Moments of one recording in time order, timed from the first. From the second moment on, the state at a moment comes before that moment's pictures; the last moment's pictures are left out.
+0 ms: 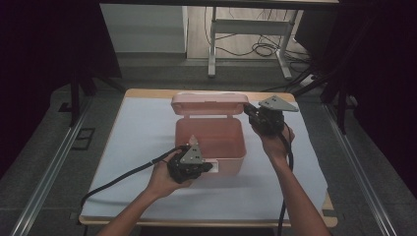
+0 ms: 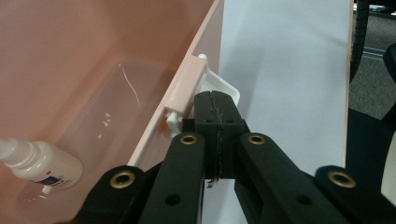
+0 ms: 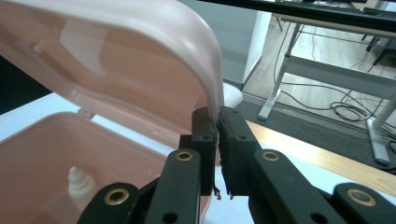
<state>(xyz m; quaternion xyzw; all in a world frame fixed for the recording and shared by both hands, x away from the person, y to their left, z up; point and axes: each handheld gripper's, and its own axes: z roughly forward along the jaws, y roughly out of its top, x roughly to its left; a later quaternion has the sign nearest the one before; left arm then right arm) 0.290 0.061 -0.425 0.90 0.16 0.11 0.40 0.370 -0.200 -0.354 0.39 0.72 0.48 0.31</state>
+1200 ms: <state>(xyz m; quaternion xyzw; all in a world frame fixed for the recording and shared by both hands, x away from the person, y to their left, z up) 0.289 0.060 -0.425 0.90 0.16 0.11 0.40 0.338 -0.226 -0.369 0.38 0.75 0.51 0.20</state>
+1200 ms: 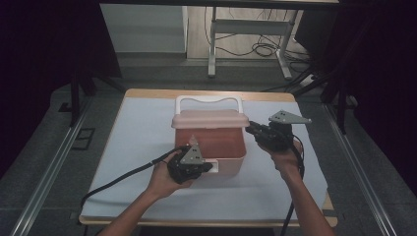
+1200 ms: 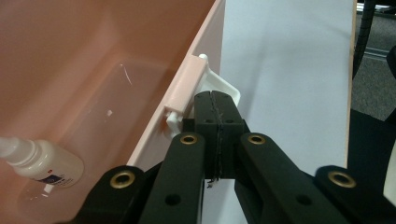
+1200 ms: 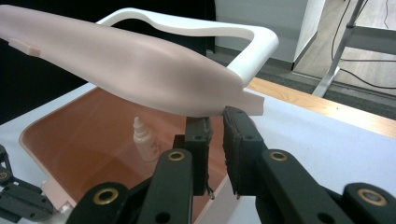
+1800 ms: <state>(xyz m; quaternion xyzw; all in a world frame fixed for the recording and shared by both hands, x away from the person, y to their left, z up) 0.288 0.060 -0.425 0.90 0.17 0.11 0.40 0.327 -0.229 -0.388 0.37 0.77 0.48 0.19</state>
